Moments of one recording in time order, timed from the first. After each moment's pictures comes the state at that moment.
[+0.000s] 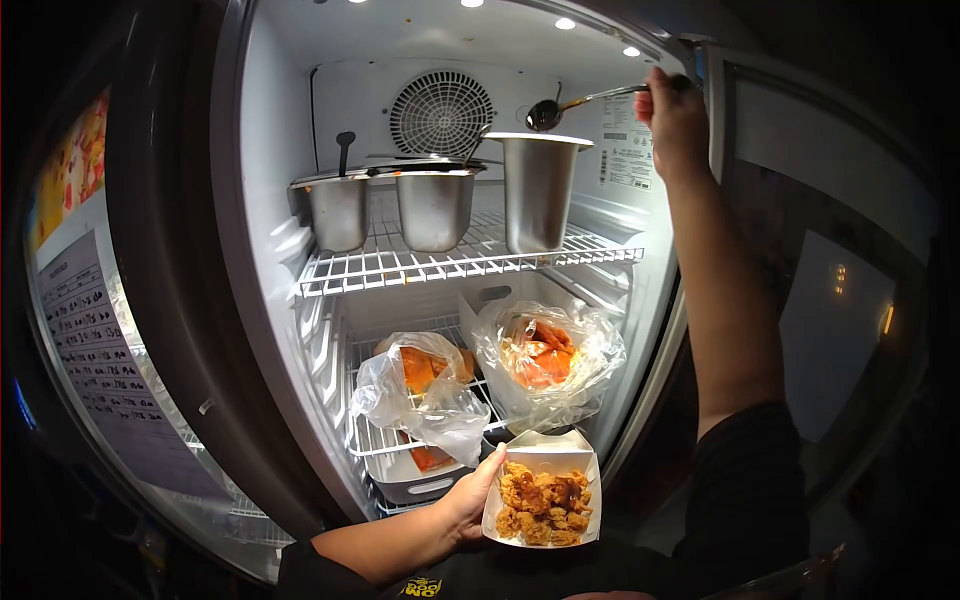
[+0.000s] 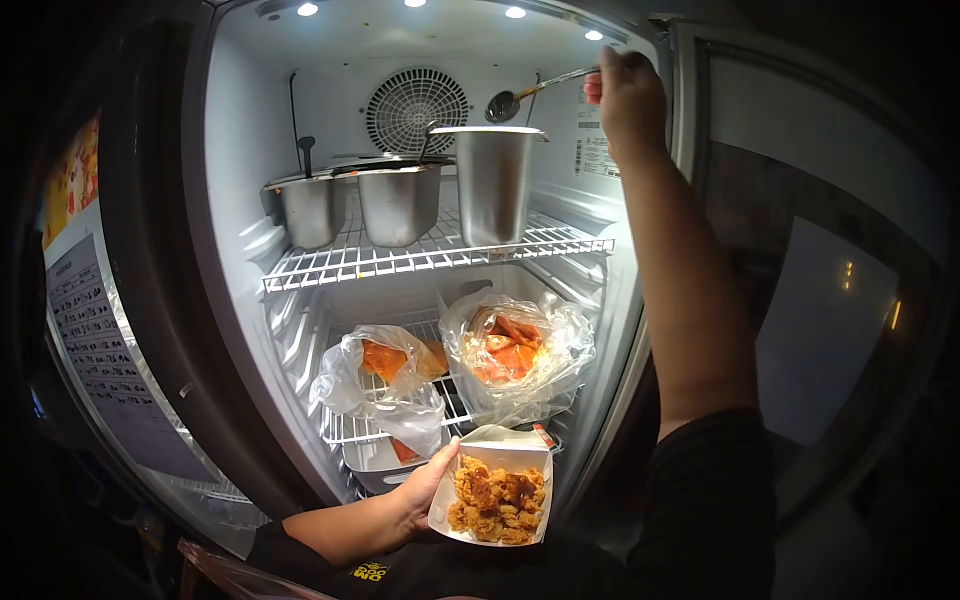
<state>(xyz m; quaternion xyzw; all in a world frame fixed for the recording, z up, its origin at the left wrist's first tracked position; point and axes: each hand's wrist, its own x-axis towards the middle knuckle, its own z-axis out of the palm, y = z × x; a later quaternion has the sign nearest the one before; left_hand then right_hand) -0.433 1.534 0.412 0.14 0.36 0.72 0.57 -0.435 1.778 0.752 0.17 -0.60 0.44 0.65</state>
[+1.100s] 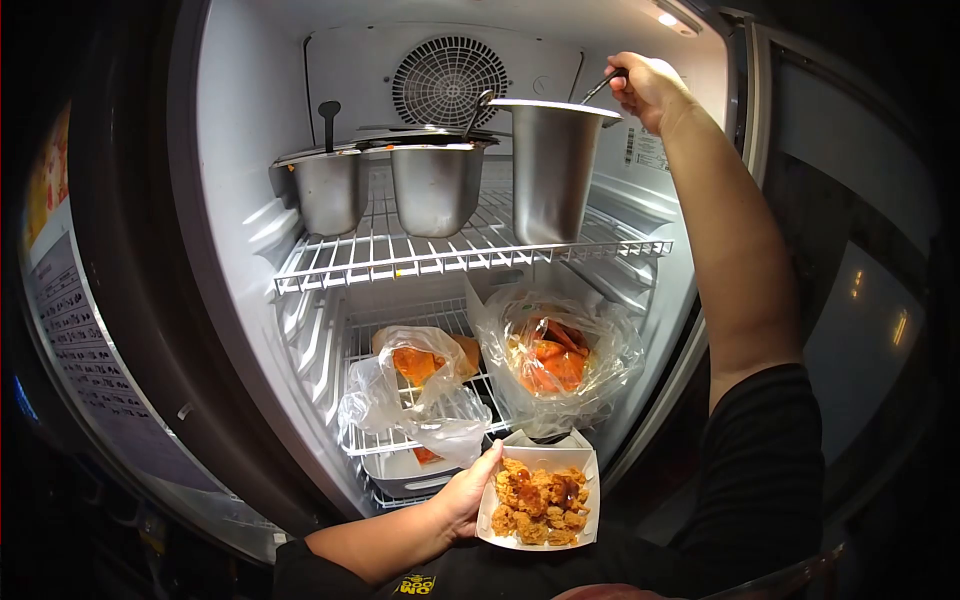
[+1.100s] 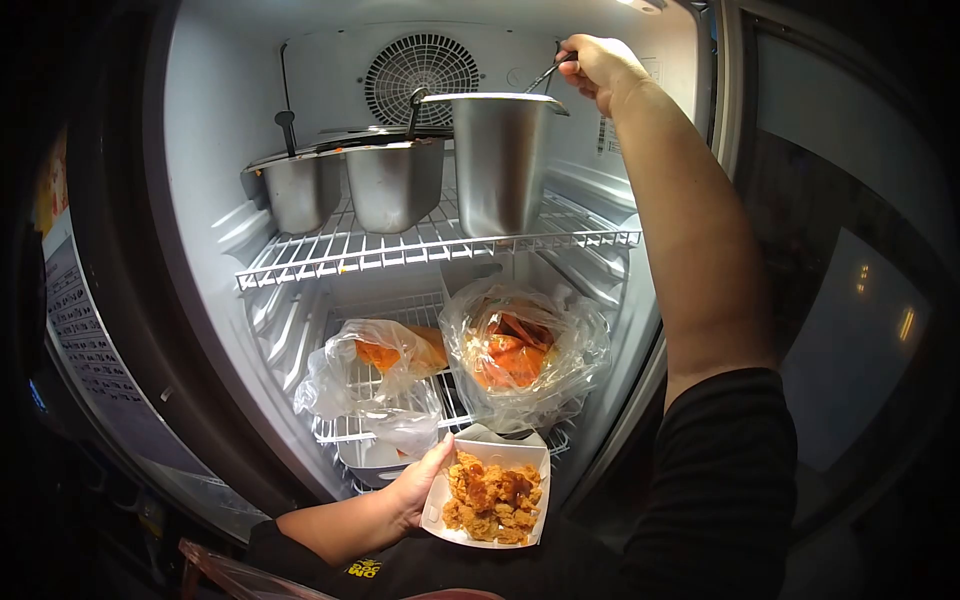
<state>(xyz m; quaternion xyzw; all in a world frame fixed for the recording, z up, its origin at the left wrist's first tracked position) -0.448 1.545 0.415 0.13 0.38 0.75 0.53 -0.501 1.794 0.785 0.02 -0.75 0.52 0.41</state>
